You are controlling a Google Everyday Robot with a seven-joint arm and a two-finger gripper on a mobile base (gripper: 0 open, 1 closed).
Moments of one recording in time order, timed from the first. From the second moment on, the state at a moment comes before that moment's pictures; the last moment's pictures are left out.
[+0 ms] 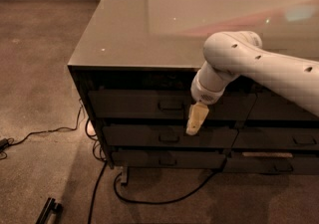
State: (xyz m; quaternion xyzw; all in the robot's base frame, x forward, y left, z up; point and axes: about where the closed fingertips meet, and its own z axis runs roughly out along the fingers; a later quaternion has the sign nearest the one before) arm 0.582 -0.122 0.697 -0.63 0.76 0.04 0.14
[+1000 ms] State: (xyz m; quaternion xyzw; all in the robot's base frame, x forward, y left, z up) arm 0.615 -0.140 0.669 -0.61 0.78 0.03 0.12
